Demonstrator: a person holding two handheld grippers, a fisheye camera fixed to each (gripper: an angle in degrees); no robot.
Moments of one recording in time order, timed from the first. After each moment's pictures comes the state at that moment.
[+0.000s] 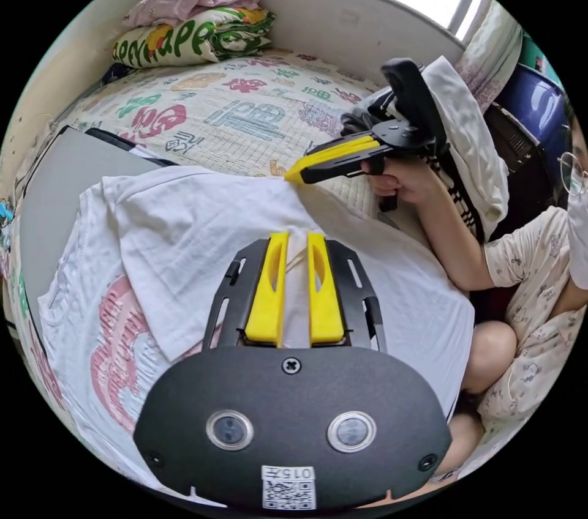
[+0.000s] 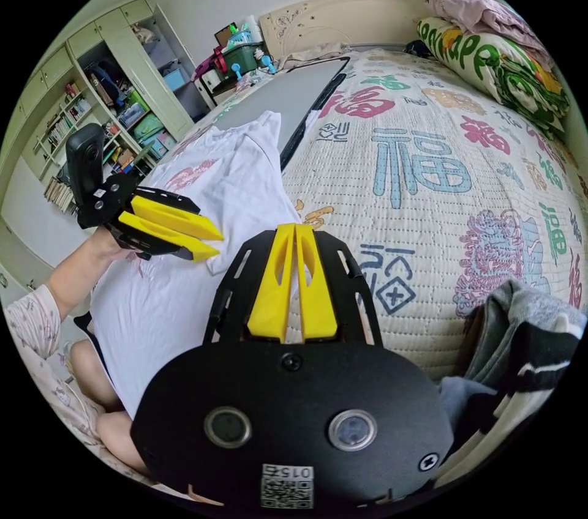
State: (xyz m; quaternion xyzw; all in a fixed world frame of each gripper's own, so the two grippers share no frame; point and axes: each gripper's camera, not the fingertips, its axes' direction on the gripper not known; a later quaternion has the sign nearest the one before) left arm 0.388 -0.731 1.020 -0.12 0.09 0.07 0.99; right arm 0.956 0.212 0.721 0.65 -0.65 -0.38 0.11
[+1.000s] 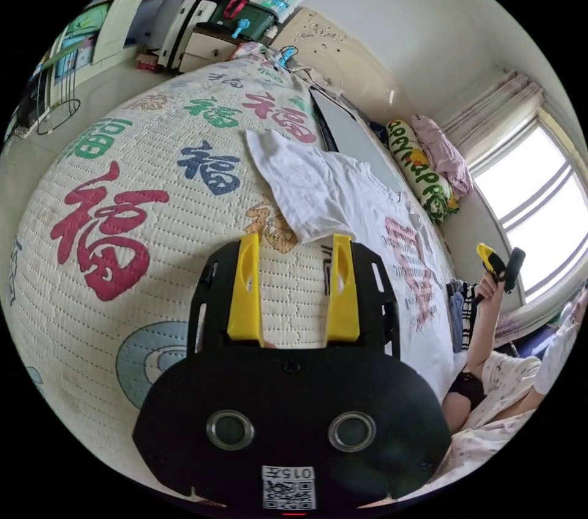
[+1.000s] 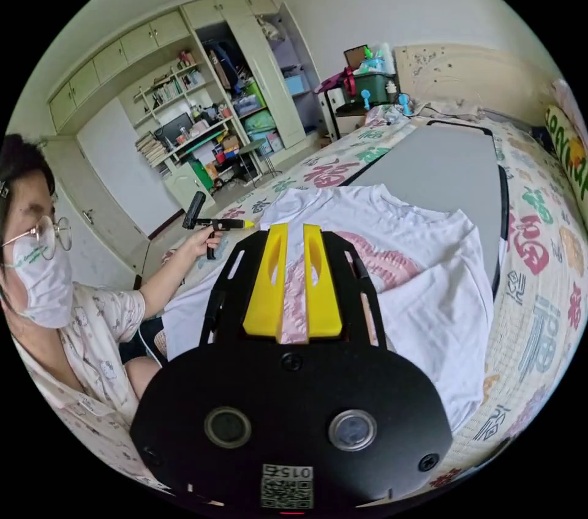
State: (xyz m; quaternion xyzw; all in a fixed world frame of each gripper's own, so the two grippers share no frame) left arm 0.055 0.099 0.631 0.06 -0.08 -0.41 0.91; right arm 0.848 0.317 0.668 0.70 -0.53 -0.48 -0.10
